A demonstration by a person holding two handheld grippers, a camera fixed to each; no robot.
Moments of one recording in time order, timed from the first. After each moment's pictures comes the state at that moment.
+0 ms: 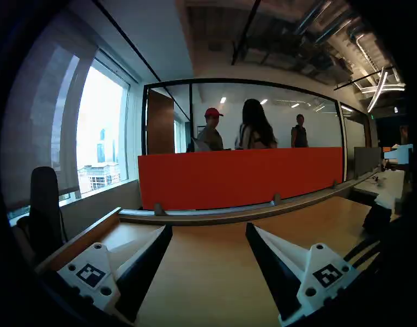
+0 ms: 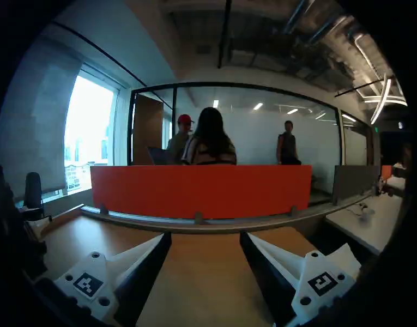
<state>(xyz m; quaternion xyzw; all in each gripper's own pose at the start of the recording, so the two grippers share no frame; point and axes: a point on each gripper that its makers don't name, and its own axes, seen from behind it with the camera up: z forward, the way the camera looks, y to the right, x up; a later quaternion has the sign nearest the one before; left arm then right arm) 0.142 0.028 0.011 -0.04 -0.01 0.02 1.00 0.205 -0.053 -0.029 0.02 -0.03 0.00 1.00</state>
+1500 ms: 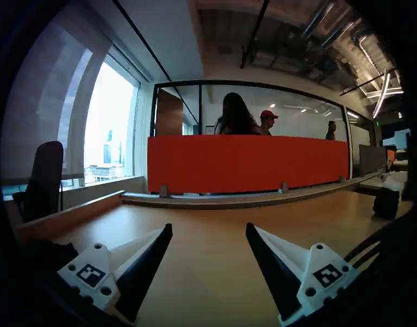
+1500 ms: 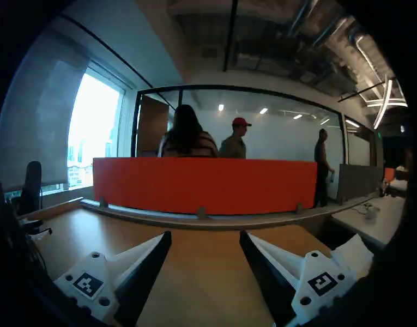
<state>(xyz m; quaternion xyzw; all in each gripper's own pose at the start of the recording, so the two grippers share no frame) 0.028 0.010 0.006 -0.01 0.01 0.00 1.00 0.137 -0.063 -0.009 0.04 0.00 -0.01 1.00</state>
